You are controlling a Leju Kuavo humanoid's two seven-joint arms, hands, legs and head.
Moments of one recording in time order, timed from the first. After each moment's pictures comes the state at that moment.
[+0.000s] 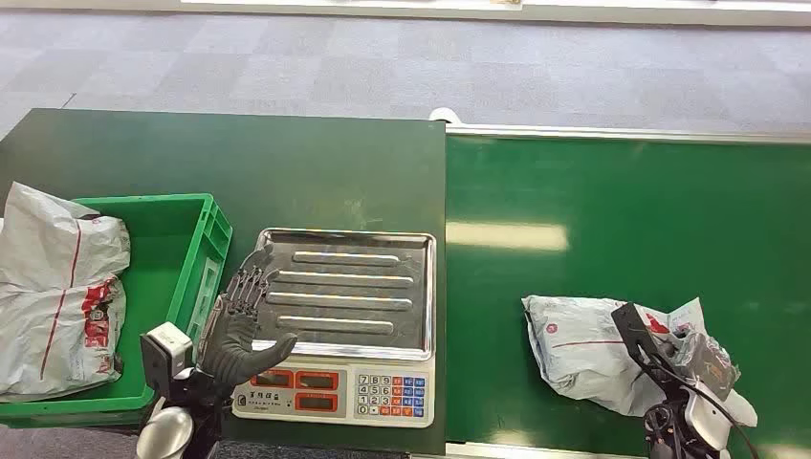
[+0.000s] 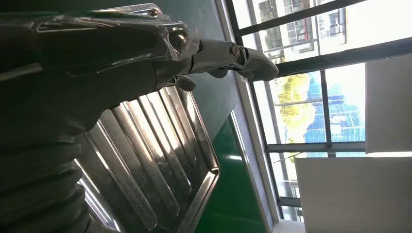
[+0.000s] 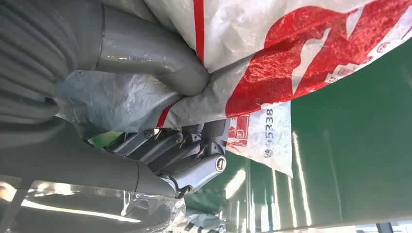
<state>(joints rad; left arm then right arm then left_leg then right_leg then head) -0.01 -0.10 -0.08 -1.52 -0.06 -0.21 -0.49 -0.27 -0.09 -0.34 -0.86 1.21 -0.22 0.15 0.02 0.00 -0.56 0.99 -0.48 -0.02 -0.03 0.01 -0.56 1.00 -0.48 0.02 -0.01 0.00</state>
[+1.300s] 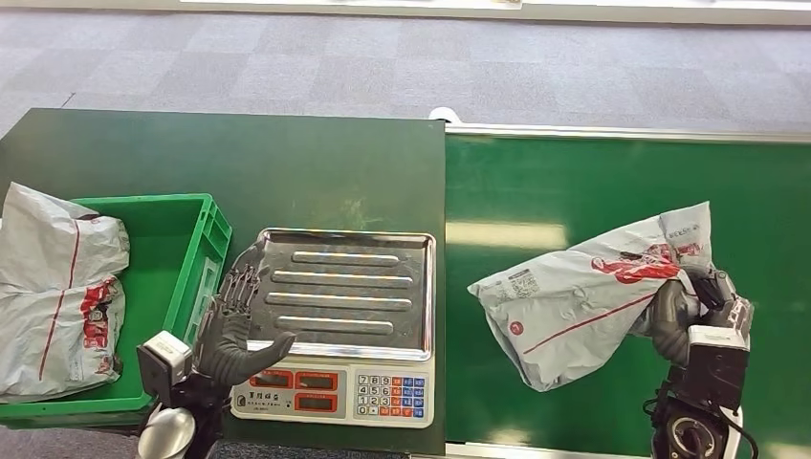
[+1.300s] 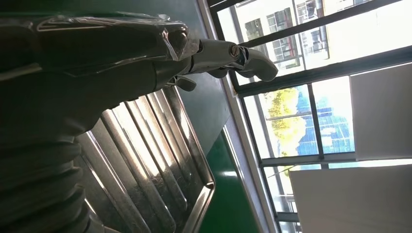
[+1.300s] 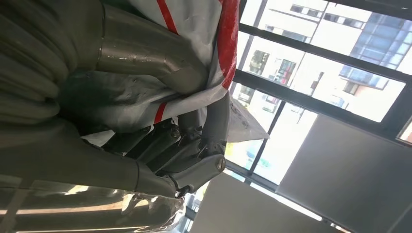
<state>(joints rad) -0.01 -0.10 -0.08 -1.52 -0.12 -0.15 -0.56 -0.07 0.05 -0.22 -1.53 0.29 -0.08 -0.53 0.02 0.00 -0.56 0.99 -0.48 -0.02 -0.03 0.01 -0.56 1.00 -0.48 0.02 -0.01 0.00</state>
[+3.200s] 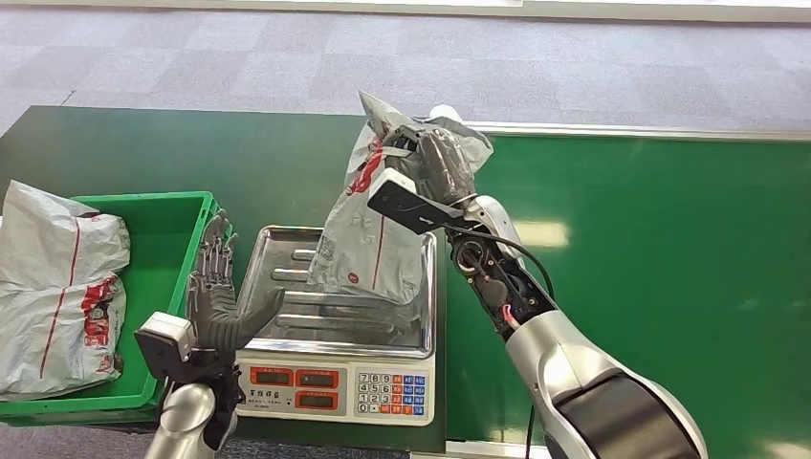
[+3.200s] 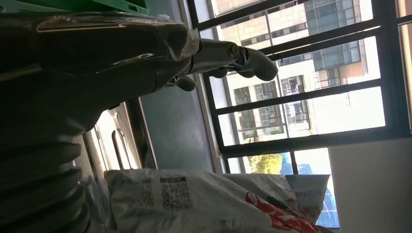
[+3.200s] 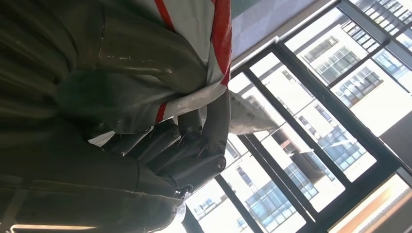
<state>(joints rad) -0.12 -0.10 -0.16 -1.43 -0.08 0.21 -0.64 -0.92 0.24 0.52 -0.52 0.56 -0.29 -0.49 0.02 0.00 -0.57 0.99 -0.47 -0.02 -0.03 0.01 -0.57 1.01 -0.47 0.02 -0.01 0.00</state>
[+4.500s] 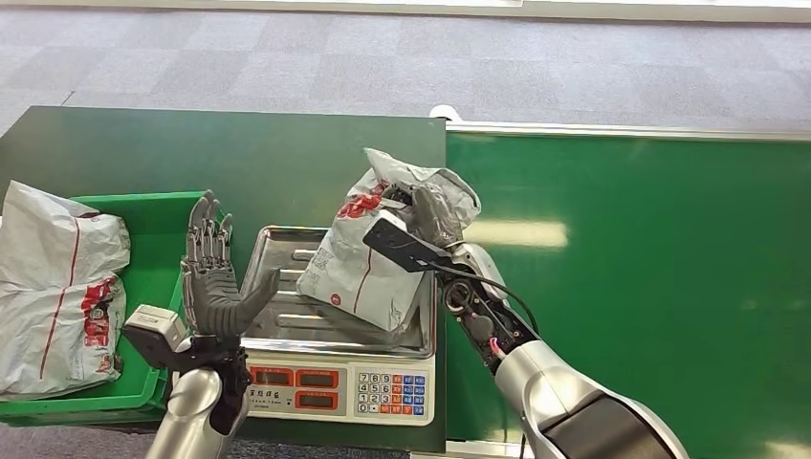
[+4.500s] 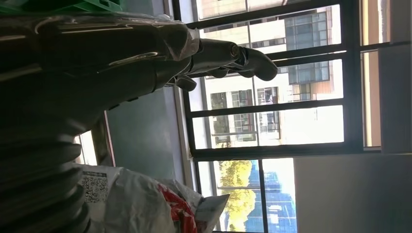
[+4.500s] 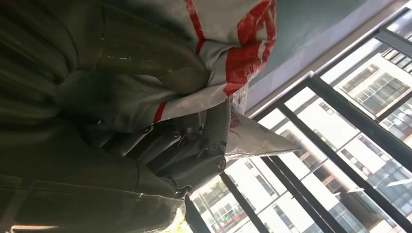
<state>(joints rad) -0.17 -0.11 -0.19 -1.43 0.02 0.24 -0.70 -0.83 0.26 0.58 -0.39 0.50 -0.31 -0.46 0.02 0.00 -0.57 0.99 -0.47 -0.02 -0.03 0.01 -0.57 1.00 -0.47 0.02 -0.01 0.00</state>
